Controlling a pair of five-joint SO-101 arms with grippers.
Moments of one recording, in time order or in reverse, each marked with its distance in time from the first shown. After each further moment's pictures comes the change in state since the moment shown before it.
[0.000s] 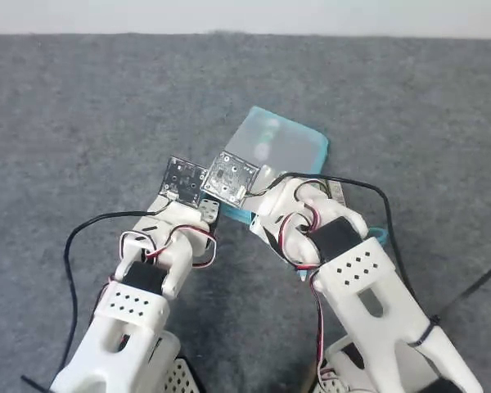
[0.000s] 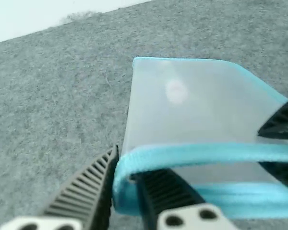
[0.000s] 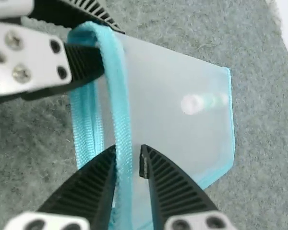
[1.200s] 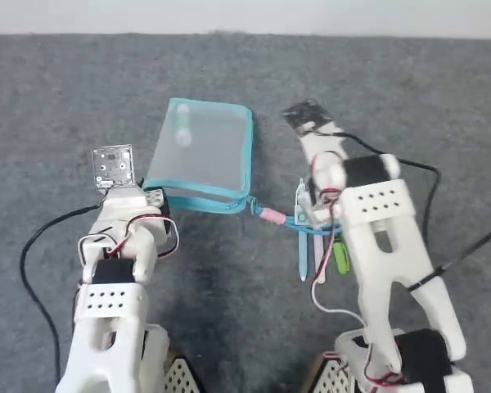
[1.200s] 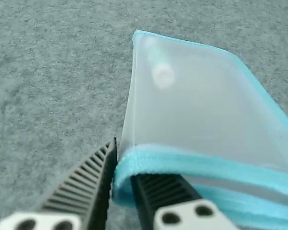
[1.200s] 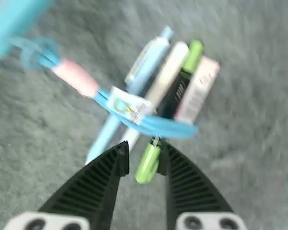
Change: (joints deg) left arm -19.1 0.0 -1.8 5.6 9.5; right arm 20.9 19.5 -20.2 29.5 -19.3
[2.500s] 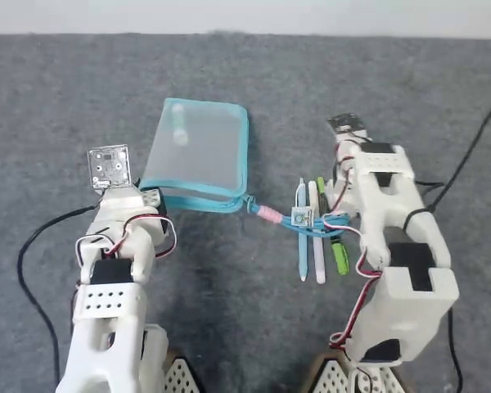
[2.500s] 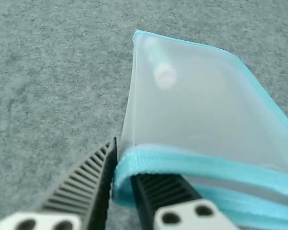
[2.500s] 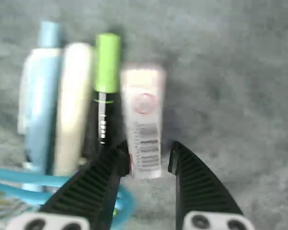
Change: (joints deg) left arm -0.8 0.0 0.0 0.0 0.0; right arm 11.3 33.8 -6.8 -16.2 -3.5
